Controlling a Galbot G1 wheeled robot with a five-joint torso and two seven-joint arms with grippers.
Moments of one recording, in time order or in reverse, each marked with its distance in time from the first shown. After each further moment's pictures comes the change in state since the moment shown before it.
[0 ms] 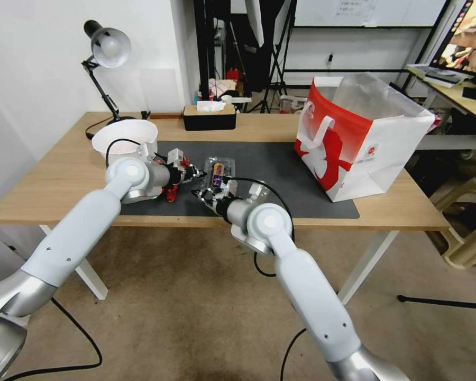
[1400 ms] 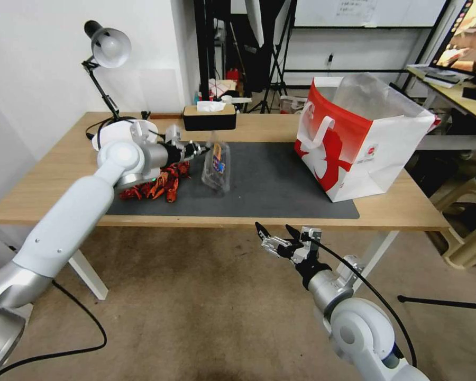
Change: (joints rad) left arm -0.113 -0.008 -0.019 -0.061 -0.048 -0.051 0.009; right arm -0.605 -0.227 0.276 0.360 -0.687 0.245 -0.495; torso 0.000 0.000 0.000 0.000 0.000
